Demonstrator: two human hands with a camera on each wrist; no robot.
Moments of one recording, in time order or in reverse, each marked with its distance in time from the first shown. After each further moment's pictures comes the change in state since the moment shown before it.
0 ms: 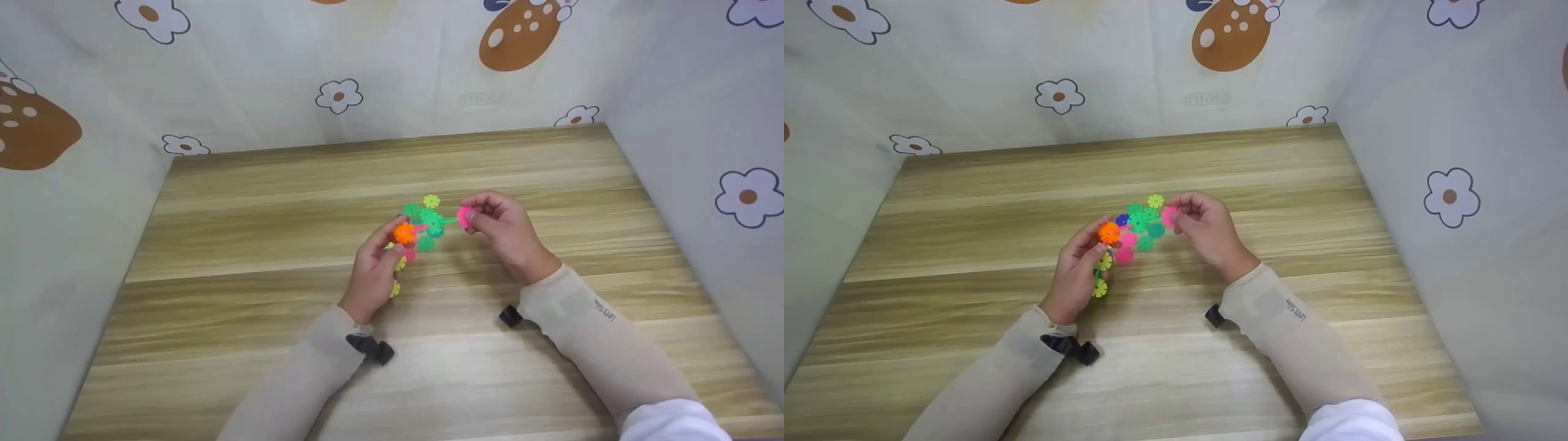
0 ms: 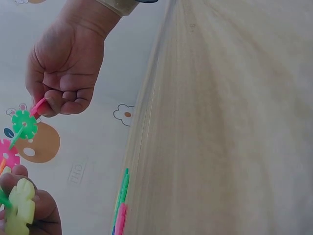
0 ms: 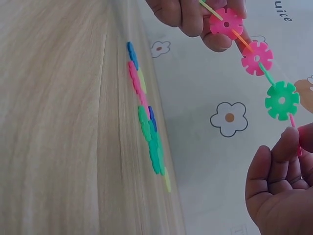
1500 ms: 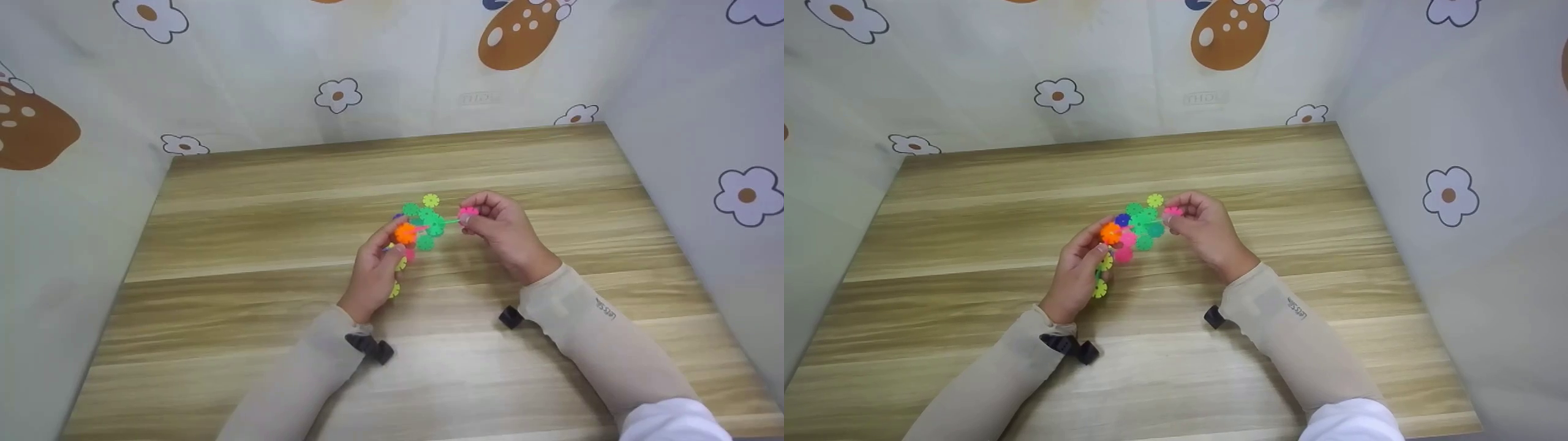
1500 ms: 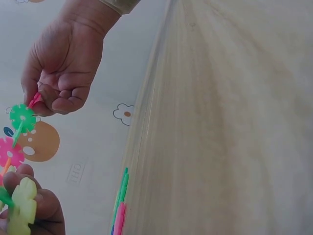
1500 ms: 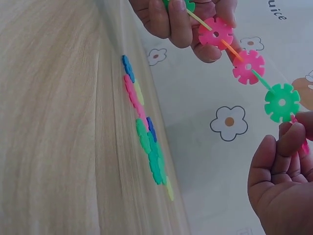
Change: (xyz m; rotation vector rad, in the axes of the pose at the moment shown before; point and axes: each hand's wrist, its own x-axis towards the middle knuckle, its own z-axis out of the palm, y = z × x) left_hand 0.001 -0.001 0.001 0.014 -0.009 -0.020; right_hand -0.001 -0.001 0.000 0.089 -0.026 0.084
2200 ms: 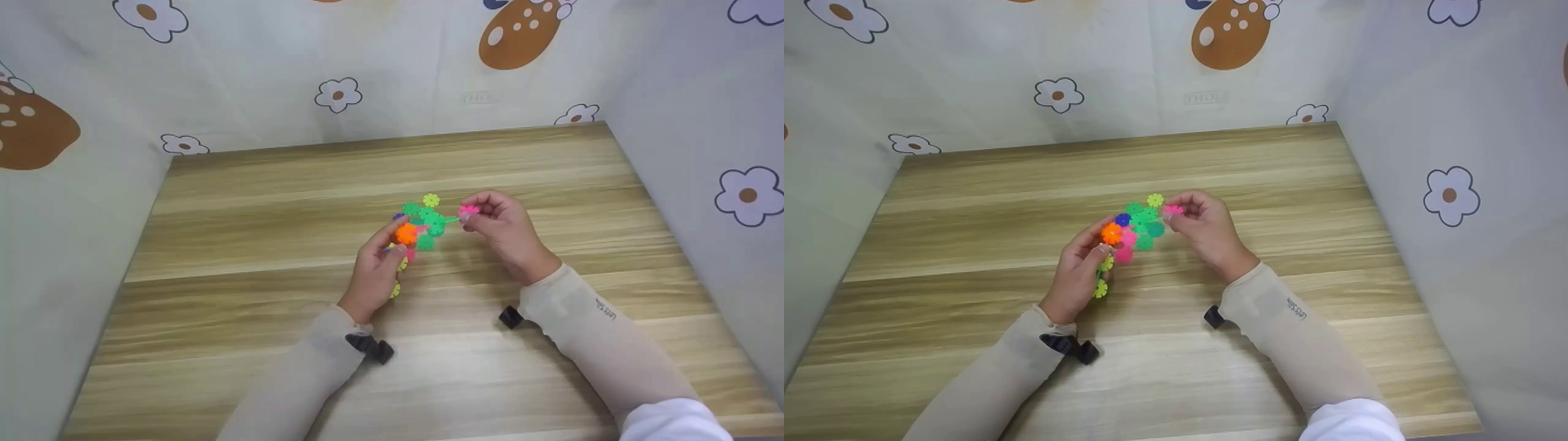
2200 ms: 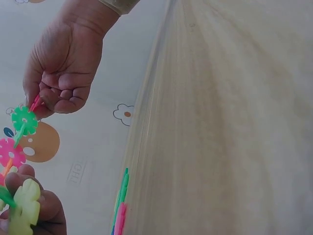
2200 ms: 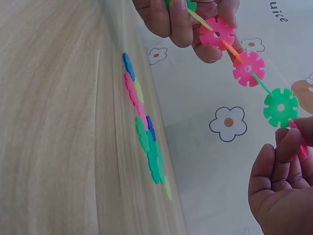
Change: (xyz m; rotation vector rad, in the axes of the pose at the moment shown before) left_hand -0.001 0.001 0.000 0.007 -0.014 0.001; right_hand 0.000 0.000 0.001 -0.045 0.044 -0.037
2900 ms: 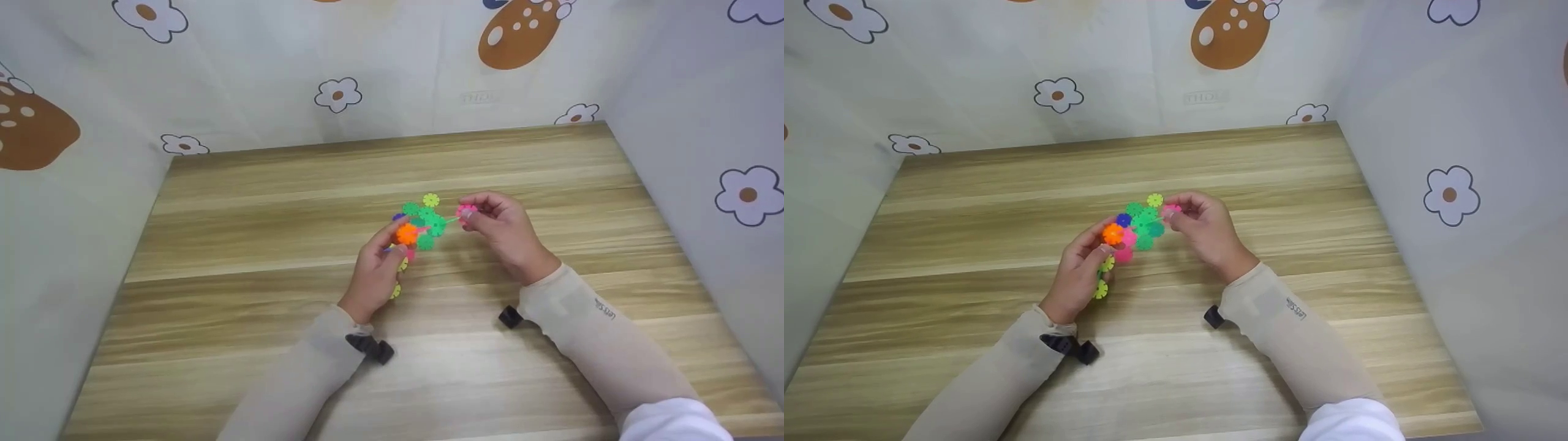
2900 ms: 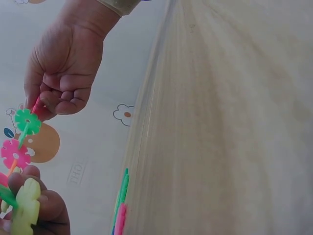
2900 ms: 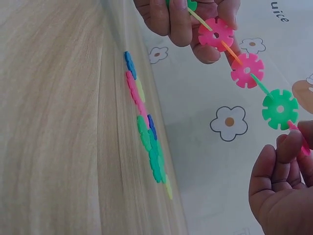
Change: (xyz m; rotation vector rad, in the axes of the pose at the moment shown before) left_hand 0.001 -0.002 0.001 0.023 -0.004 0.000; right_hand 0.000 0.003 -0.001 -0.034 -0.008 -0.013
